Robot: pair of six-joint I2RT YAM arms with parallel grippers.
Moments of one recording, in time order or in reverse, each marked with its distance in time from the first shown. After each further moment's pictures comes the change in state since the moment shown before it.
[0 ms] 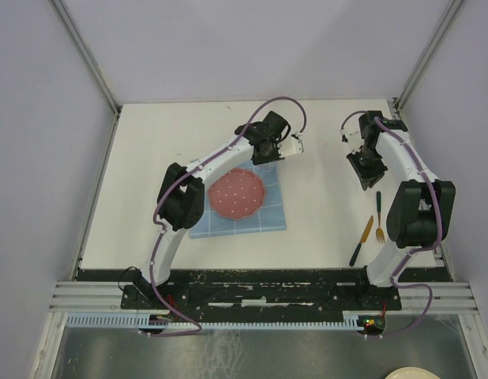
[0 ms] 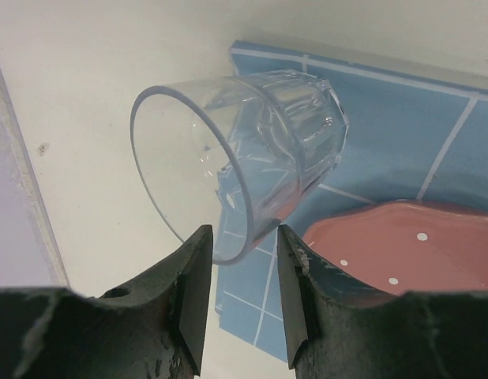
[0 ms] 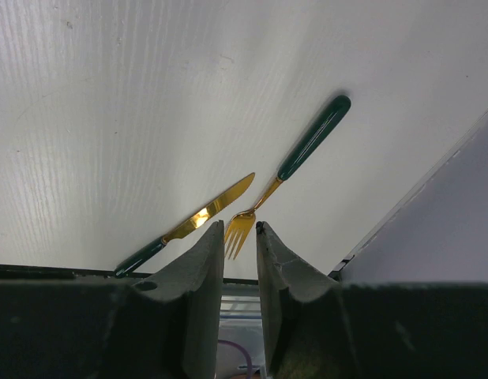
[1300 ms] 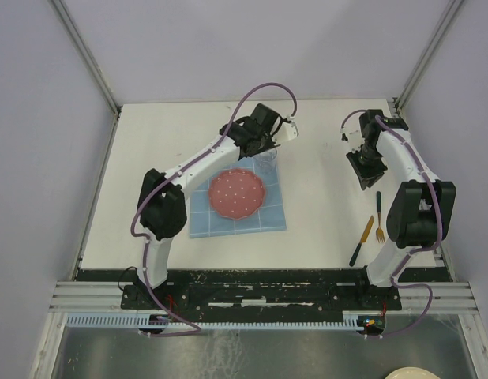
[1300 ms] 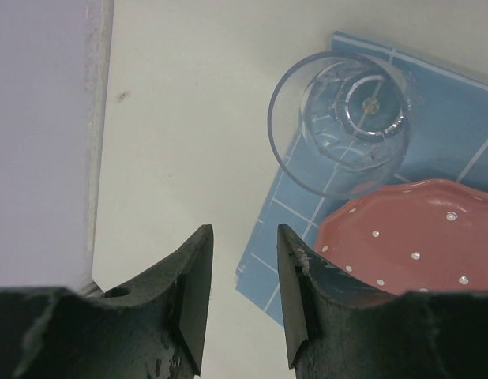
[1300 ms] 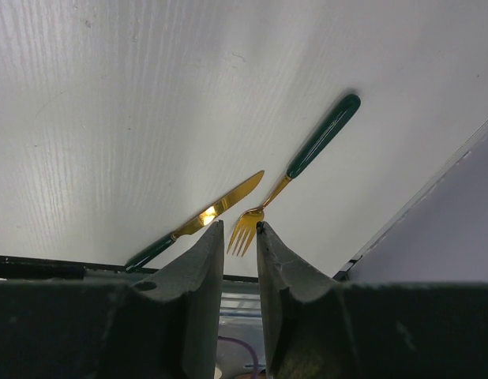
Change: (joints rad) left arm 0.001 -0.201 -0.133 0.124 -0.087 -0.104; right arm -0.001 0.000 0.017 -0.024 -0.028 0.011
